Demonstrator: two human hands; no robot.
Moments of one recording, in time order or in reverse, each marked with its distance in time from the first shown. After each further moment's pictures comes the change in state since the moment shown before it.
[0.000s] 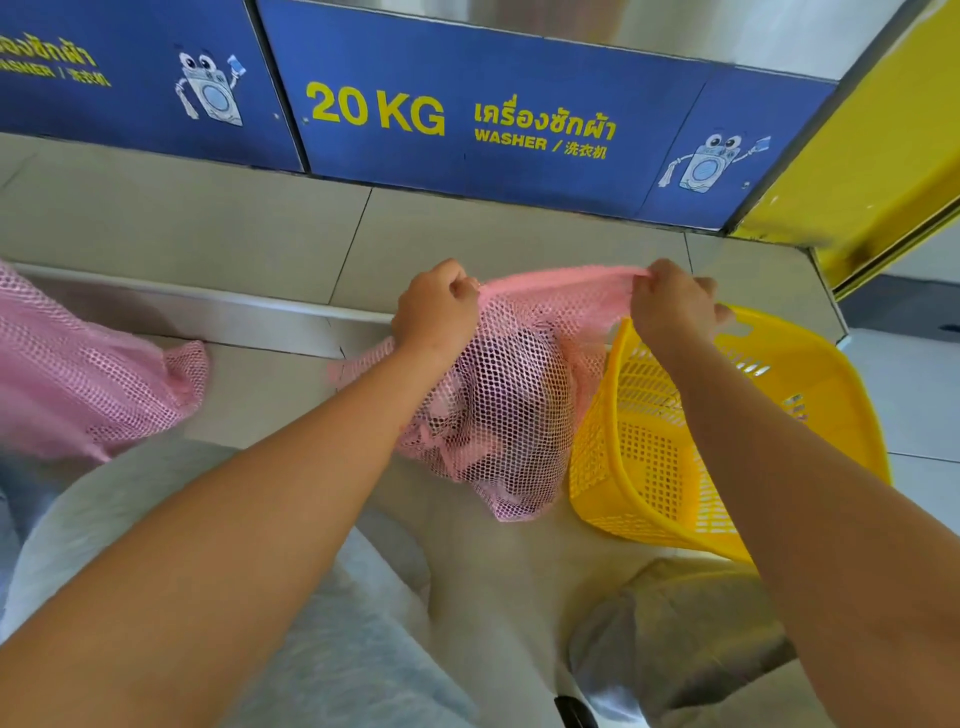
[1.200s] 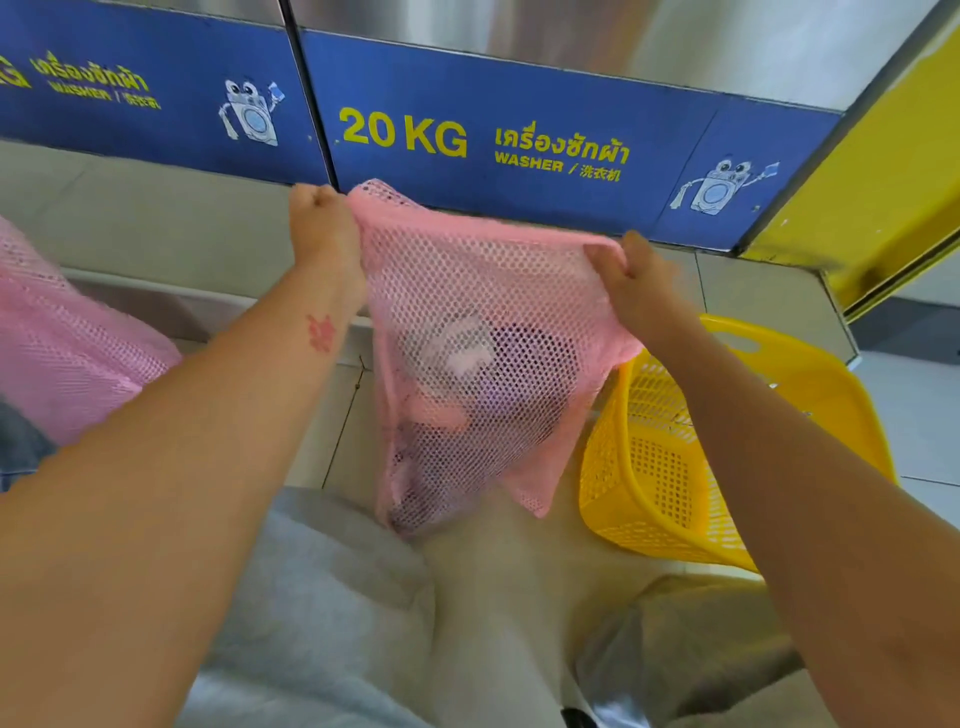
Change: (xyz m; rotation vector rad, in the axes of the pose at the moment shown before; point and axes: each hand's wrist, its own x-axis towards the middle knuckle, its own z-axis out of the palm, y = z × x) left_hand 0.063 -0.019 -0.098 -0.798 0.344 -0.396; right_hand -0.008 -0.039 -0.011 0.273 -0.135 -0.383
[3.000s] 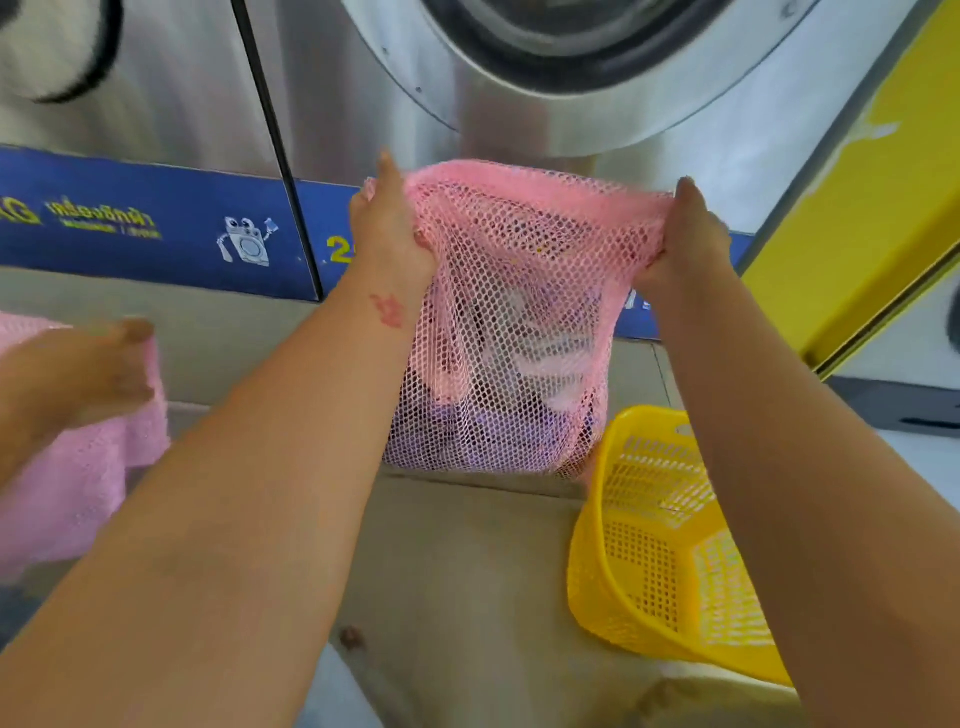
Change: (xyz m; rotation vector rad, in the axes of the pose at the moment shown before) left_hand -0.041 0.122 0.083 -0.561 -0.289 -0.173; right_hand 0.066 -0.106 -0.126 1.316 0.396 0.438
